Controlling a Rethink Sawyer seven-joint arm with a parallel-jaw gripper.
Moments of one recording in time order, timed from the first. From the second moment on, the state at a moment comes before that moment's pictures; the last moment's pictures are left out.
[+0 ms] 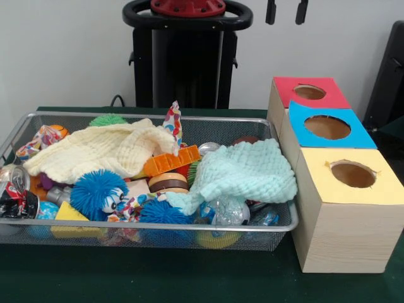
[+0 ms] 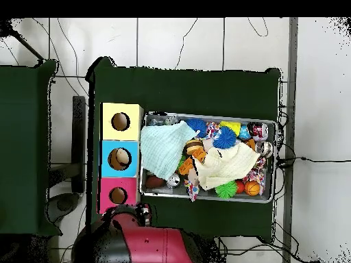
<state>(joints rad) -0.05 -1.21 -0.01 2.17 -0.01 0.57 1.57</state>
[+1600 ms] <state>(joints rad) -0.17 -0.98 0.00 2.00 -0.11 0.56 1.57</state>
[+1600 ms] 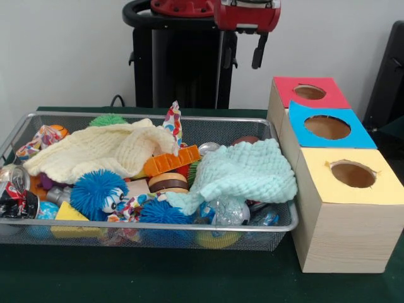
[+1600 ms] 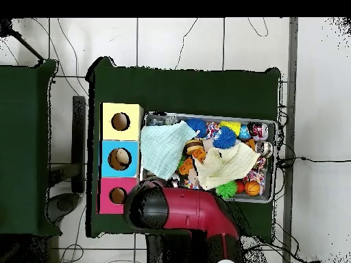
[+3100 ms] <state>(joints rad) -0.31 -0.85 0.00 1.93 -0.20 0.56 1.57</state>
